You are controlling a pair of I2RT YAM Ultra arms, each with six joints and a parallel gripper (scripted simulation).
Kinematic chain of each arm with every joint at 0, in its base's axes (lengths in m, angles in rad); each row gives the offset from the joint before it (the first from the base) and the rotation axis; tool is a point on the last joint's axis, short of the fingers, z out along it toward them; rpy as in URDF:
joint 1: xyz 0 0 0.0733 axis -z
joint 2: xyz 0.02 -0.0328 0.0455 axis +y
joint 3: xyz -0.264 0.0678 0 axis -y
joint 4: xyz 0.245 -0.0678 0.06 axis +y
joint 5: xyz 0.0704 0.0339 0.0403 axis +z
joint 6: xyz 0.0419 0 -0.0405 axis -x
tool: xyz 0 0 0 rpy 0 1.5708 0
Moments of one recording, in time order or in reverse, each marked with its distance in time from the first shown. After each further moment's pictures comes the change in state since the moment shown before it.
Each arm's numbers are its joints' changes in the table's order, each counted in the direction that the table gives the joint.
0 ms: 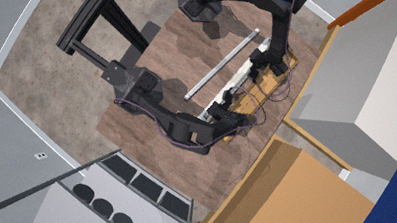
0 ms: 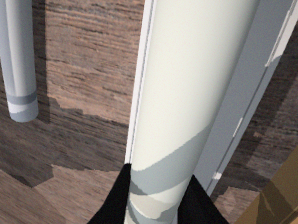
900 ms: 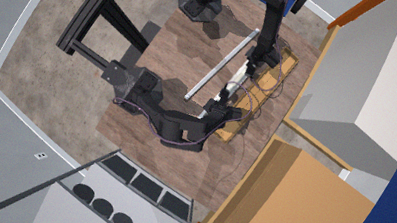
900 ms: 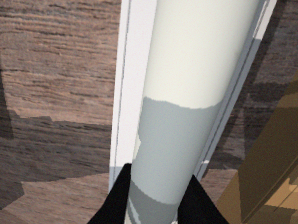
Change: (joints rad) left arm 0.009 -0.159 -0.331 -0.431 0.022 -0.034; right arm -0.062 -0.151 -0.294 -0.360 -0.135 -0.020
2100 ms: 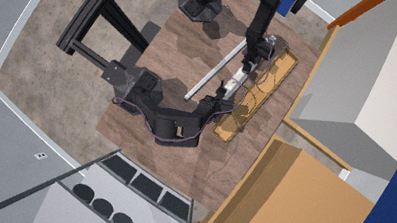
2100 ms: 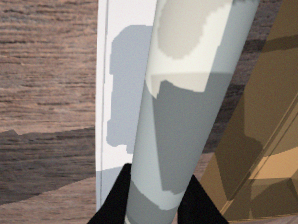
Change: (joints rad) left arm 0.003 -0.068 -0.280 -0.469 0.008 -0.043; right arm -0.064 -0.080 -0.254 -0.386 -0.145 0.008
